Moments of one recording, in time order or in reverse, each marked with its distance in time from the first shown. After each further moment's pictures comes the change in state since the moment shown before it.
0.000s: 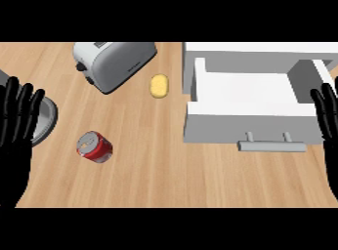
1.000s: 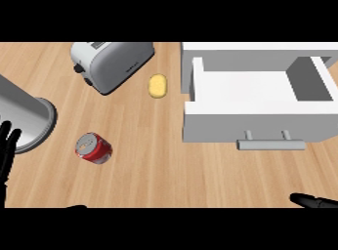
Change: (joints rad) left arm 0.190 -0.054 -0.049 -0.248 -0.231 0.163 0.507; right arm 0.202 0.004 -0.166 -0.003 -0.080 -0.012 0.133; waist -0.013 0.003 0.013
